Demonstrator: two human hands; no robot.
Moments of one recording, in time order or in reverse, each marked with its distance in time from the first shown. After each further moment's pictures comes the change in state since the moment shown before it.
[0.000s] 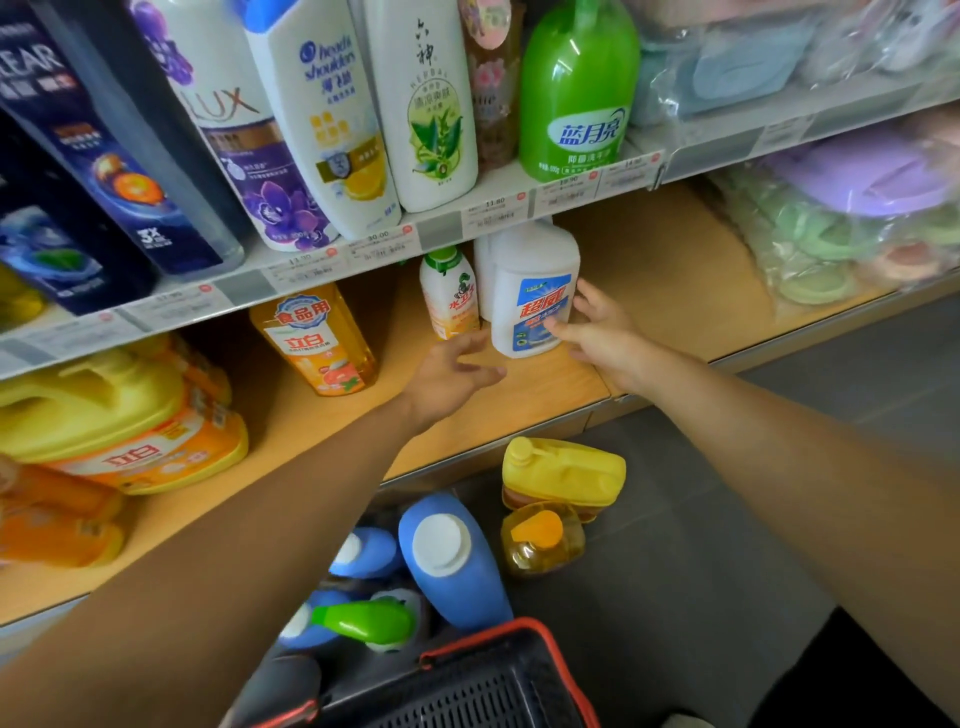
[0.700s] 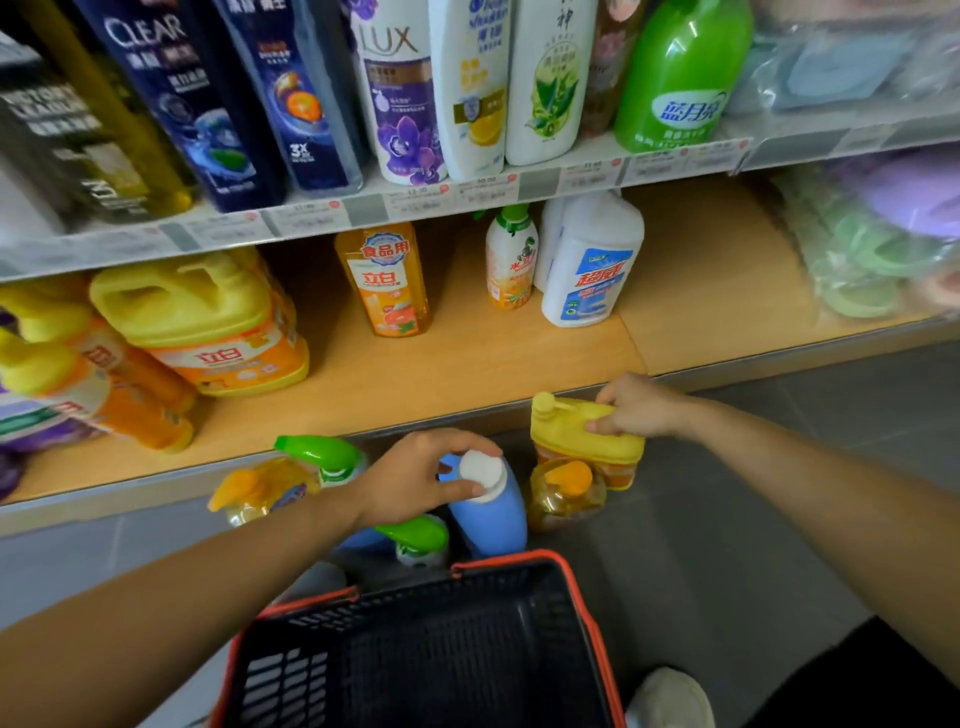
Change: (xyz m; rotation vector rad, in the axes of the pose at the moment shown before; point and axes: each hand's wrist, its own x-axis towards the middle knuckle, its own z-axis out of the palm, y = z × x) left_hand -0.172 -0.070 -0.028 0.210 -0.201 0.198; right_hand -0.066 0.036 0.013 -1.014 -0.475 0.155
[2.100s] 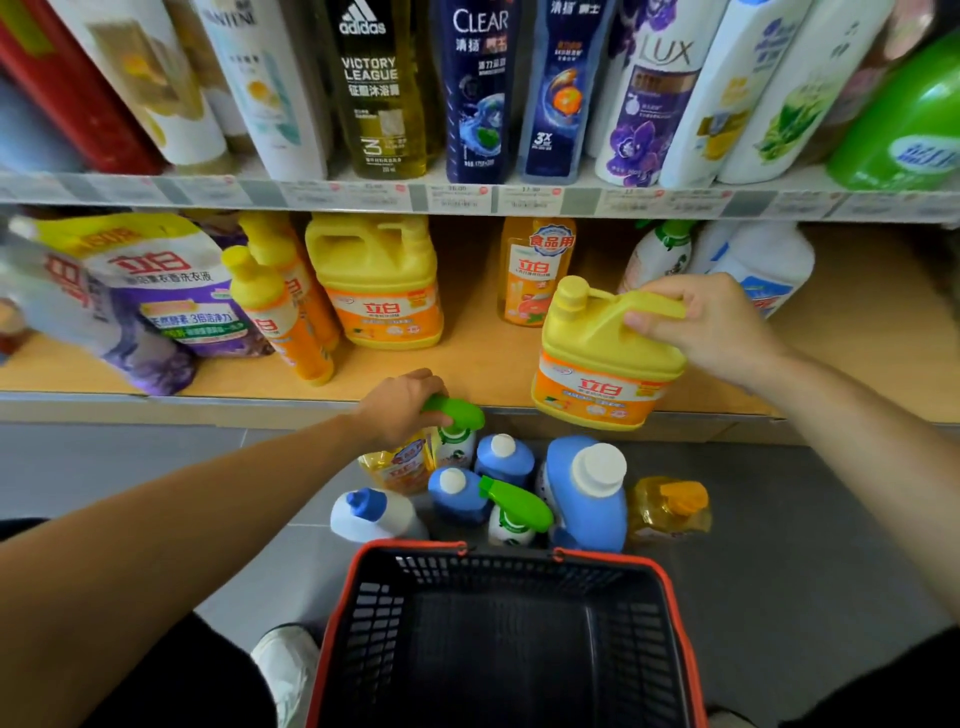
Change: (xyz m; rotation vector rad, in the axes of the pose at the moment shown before) left_hand -0.080 -0.086 -0.099 0.570 0.132 -0.400; right_hand -0.023 -0.151 -0.037 0.313 0.439 -0.622
